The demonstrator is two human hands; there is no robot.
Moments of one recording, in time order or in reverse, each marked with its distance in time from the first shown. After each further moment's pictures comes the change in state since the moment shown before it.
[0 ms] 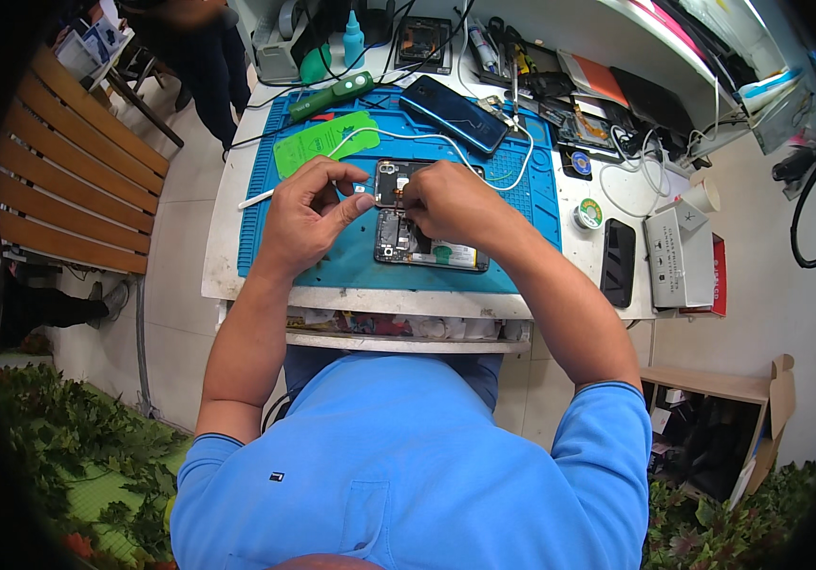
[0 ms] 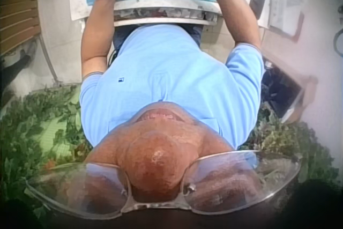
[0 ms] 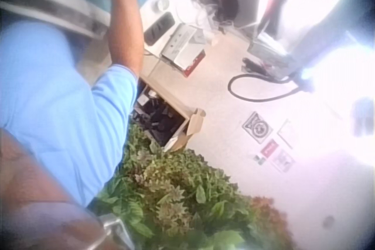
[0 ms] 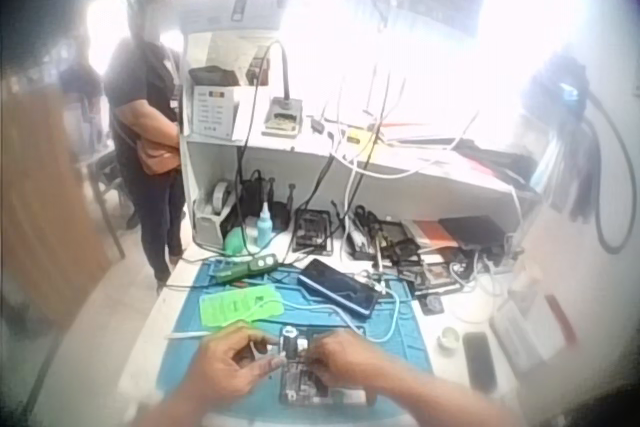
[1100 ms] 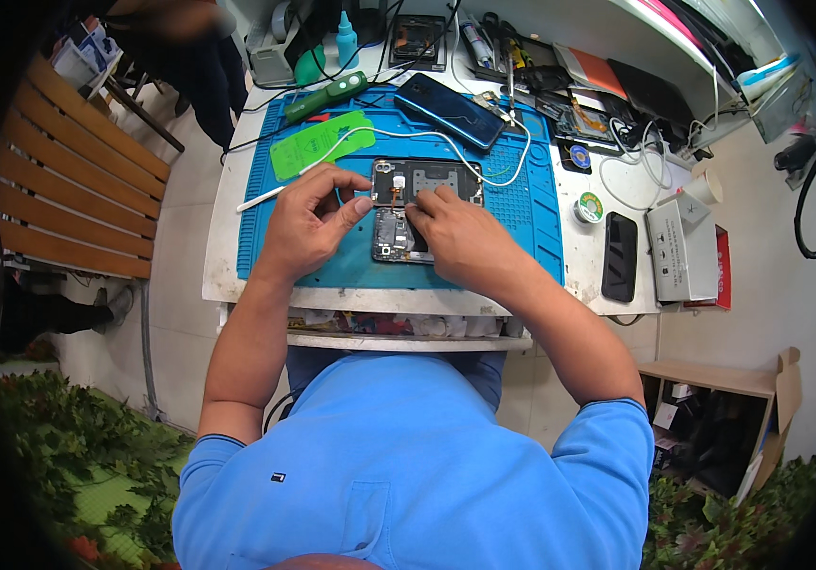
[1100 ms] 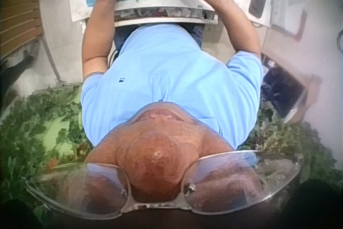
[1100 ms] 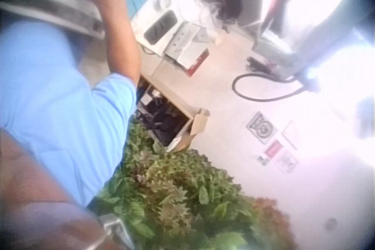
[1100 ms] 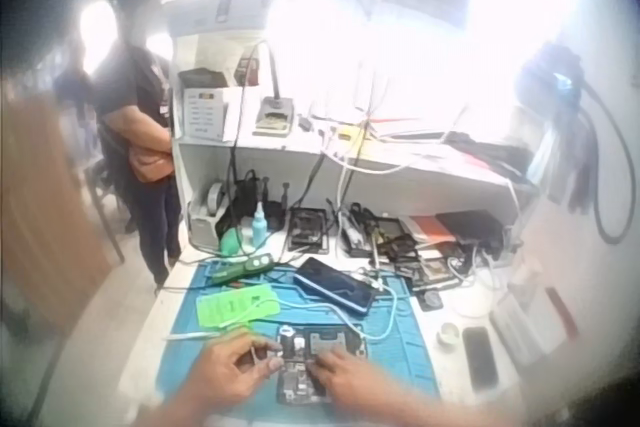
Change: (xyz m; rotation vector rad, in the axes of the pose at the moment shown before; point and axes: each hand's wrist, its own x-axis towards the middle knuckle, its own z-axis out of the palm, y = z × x) left_hand -0.002 0.001 0.002 0.020 -0.100 -0.032; right_hand -0.052 -0.020 0.021 -0.252 0.045 -0.008
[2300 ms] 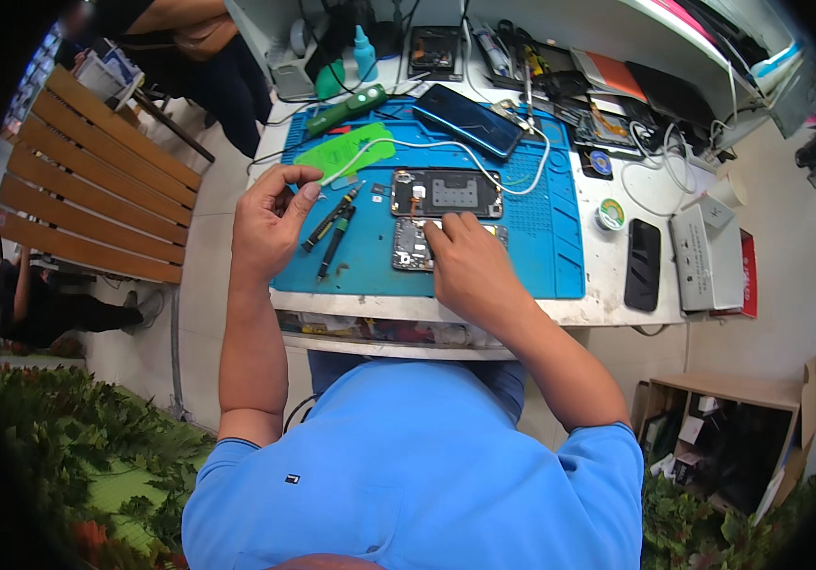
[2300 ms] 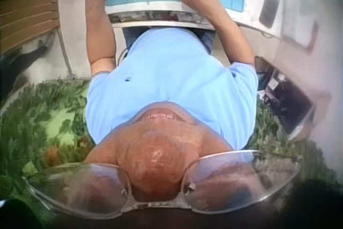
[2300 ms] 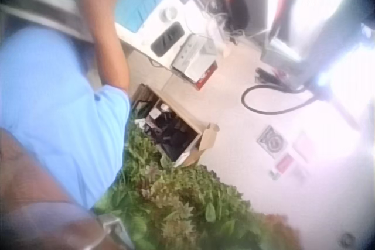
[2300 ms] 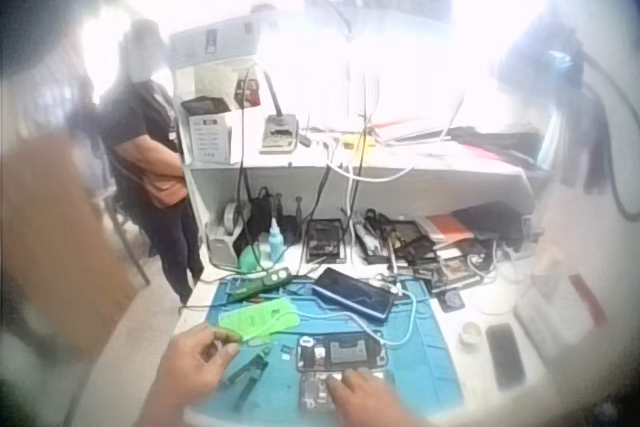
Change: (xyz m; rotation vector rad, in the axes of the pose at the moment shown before) left_hand -0.004 0.013 -0.052 0.167 0.193 -0.121; right_hand -0.016 -0.023 0.030 0.122 0.287 0.086
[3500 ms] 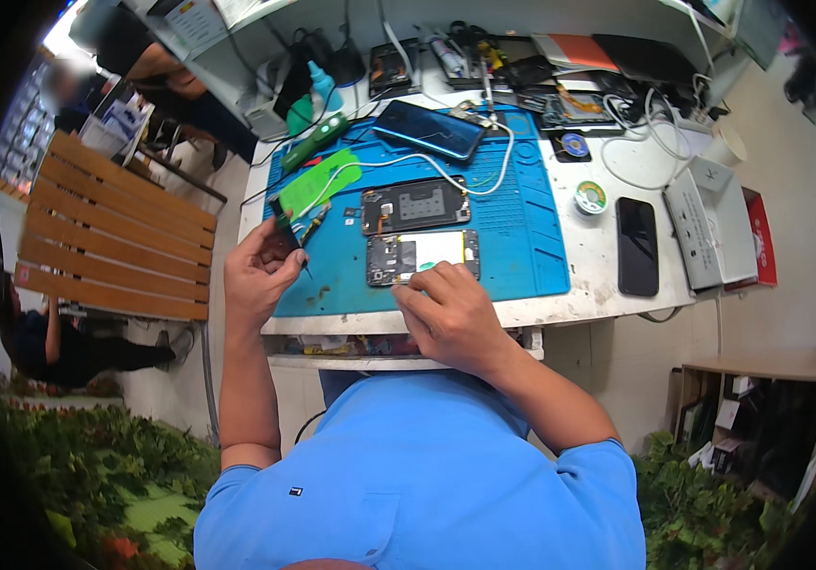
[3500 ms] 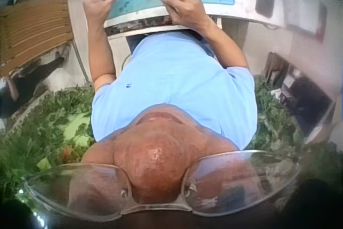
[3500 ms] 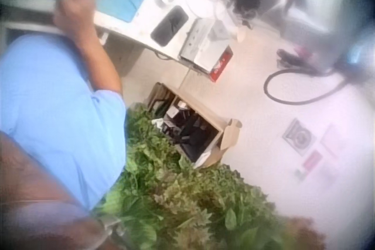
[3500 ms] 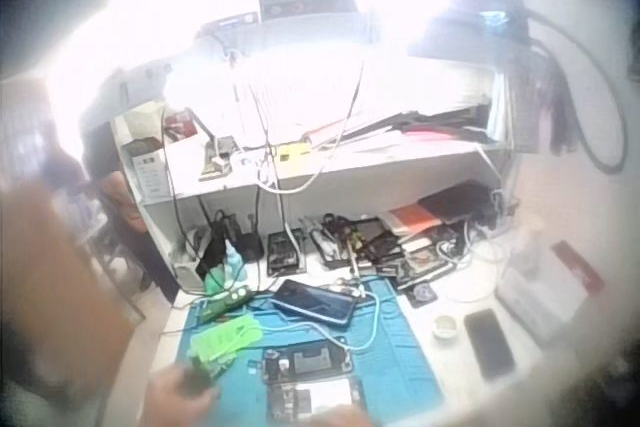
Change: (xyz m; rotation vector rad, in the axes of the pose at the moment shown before) left_hand -0.030 -0.008 0.005 -0.089 -0.096 -0.170; right_hand -0.048 -0.006 0.010 0.307 0.457 -0.202
